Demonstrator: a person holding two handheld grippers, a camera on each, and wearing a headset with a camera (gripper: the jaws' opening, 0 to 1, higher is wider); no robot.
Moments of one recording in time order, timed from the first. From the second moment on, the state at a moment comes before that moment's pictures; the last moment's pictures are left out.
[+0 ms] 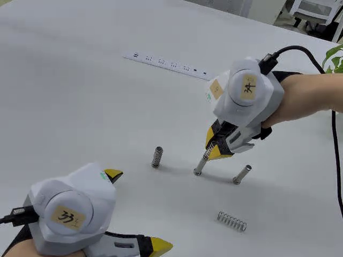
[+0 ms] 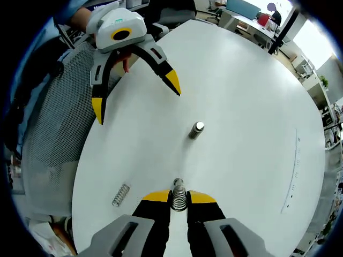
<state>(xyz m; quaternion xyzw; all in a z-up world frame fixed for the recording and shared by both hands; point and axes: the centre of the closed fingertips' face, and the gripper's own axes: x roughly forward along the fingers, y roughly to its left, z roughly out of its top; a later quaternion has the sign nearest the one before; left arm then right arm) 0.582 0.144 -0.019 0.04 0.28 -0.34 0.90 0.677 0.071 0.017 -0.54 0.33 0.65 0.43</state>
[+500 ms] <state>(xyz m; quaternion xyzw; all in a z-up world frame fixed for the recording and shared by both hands) 0.581 0.146 -0.020 0.04 0.28 -0.34 0.90 0.678 0.071 0.002 -0.55 0.33 0.64 0.41</state>
